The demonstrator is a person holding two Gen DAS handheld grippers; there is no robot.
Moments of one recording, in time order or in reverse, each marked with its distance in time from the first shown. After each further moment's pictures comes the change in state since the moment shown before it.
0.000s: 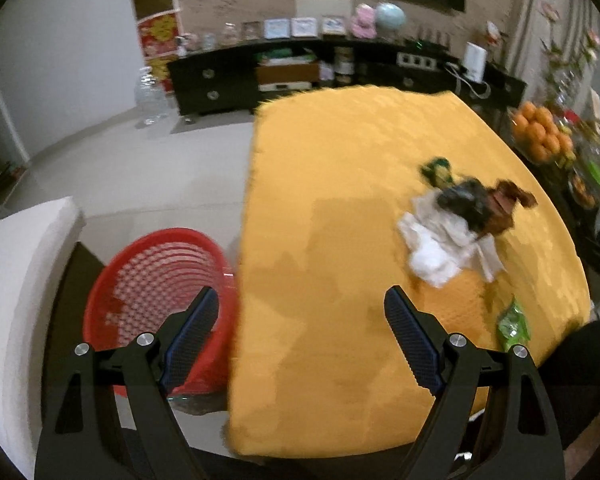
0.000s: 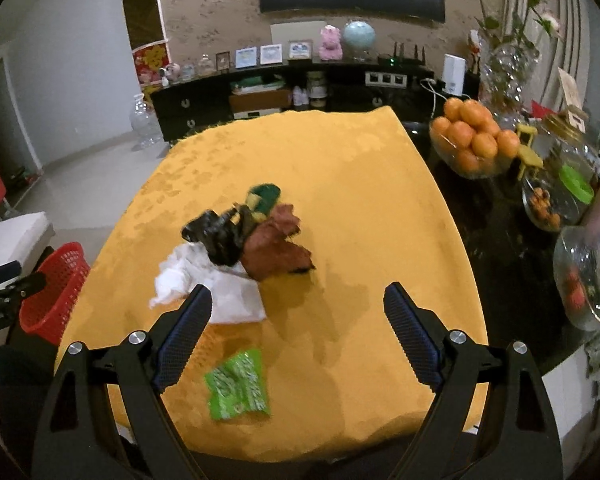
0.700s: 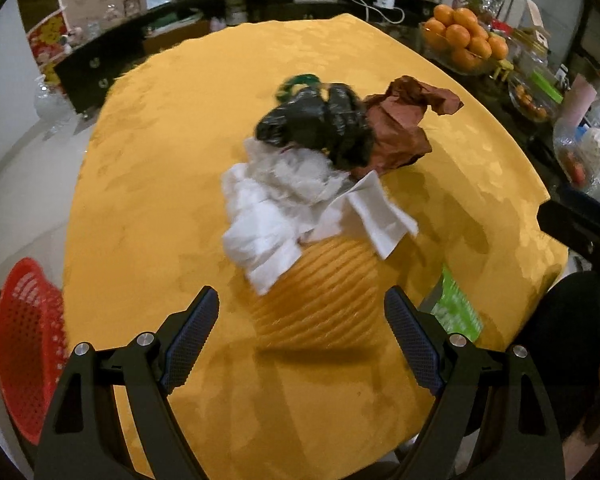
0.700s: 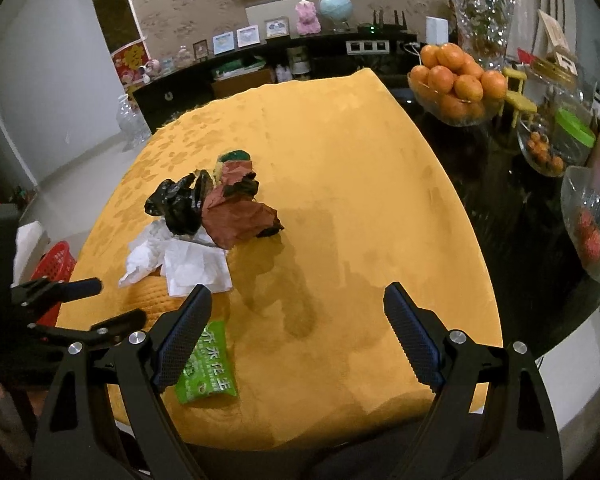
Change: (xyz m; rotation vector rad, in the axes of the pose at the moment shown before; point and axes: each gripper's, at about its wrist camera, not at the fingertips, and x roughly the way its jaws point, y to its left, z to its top) left arm 0.081 -0.117 0.001 0.208 0.174 -0.223; right arm 0.023 -0.036 -0.020 0.110 0.070 0.026
